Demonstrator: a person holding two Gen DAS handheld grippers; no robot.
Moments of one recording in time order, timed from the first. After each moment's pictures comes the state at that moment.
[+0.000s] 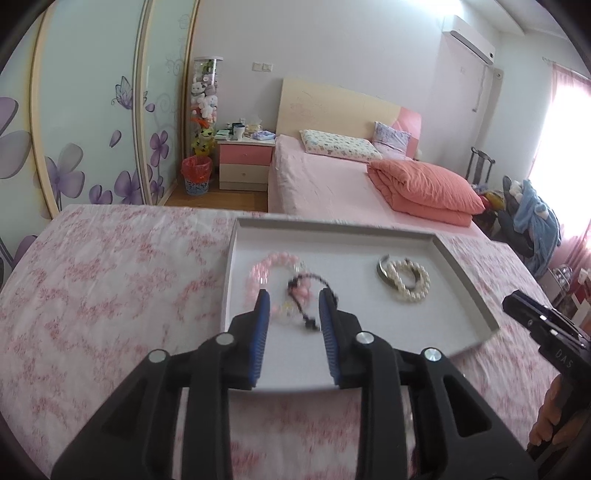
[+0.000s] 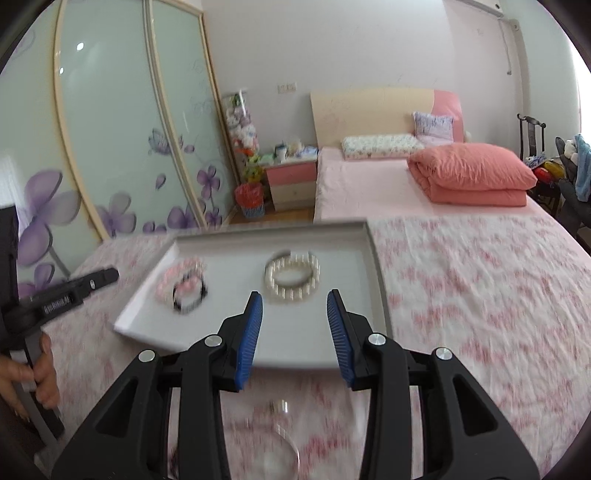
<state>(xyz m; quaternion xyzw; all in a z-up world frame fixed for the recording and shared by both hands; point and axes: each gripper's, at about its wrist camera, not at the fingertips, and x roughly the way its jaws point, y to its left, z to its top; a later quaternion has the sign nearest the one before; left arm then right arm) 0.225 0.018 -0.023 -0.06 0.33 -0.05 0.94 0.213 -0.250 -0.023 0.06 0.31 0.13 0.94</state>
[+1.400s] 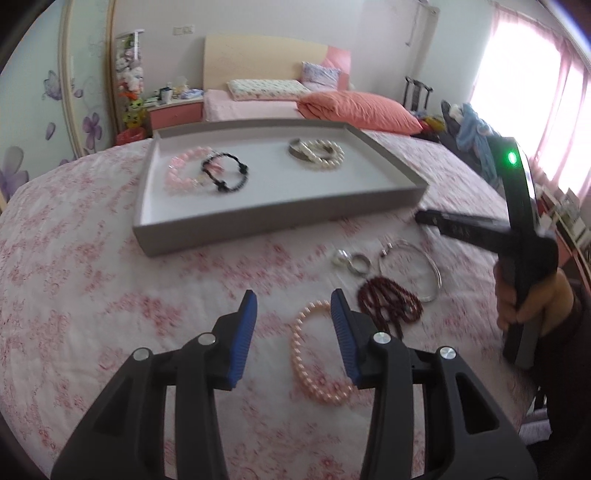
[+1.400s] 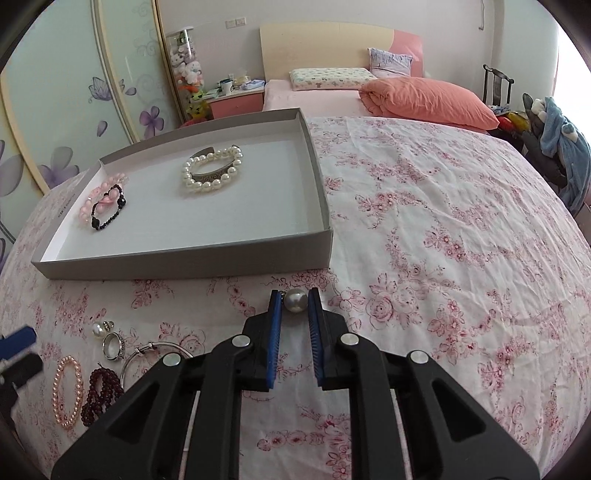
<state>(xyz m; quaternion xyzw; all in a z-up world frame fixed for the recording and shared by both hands) 0.145 -0.025 -0.075 0.01 0.42 -0.18 0.89 0.218 -0.270 -0.090 0.04 0.43 0.03 0.90</state>
